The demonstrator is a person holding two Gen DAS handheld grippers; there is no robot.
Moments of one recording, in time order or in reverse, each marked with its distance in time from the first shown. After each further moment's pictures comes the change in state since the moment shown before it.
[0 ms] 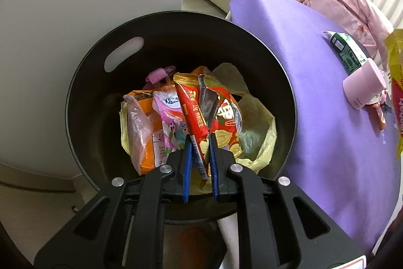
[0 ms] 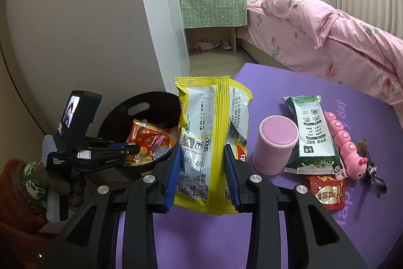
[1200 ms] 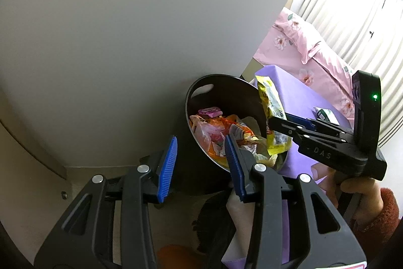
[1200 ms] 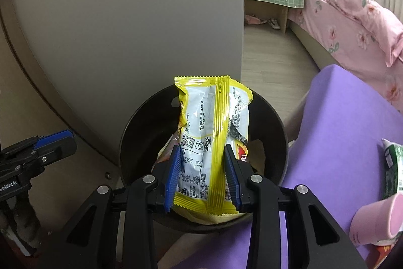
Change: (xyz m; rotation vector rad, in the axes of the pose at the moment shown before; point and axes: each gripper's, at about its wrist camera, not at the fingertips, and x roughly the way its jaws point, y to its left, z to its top) left arm -0.118 0.096 -0.063 -0.291 -0.308 -0.062; right arm 0.135 0.101 0.050 -0.185 0.196 0.158
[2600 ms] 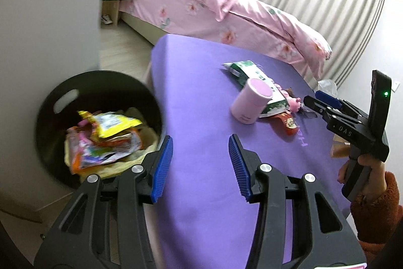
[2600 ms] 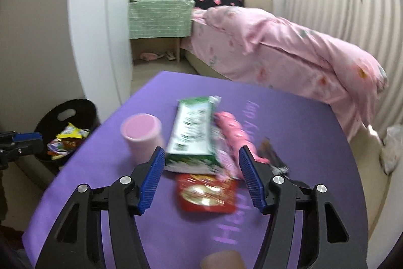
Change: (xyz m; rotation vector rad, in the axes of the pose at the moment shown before) left arm 0.045 -0.186 -0.020 0.364 0.112 -0.289; right arm -0.179 -0.178 -0.134 0.238 -0.227 -0.487
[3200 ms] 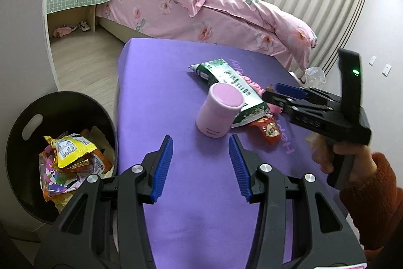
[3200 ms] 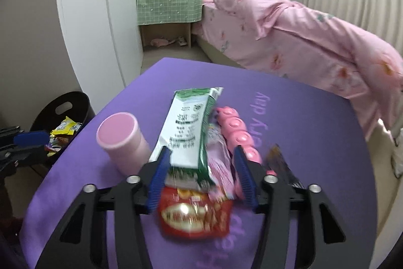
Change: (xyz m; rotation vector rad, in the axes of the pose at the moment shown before) left arm 0.034 -0.036 0.019 0.077 0.023 -0.051; right arm 0.061 -0.010 0.018 -0.023 0.084 0.120
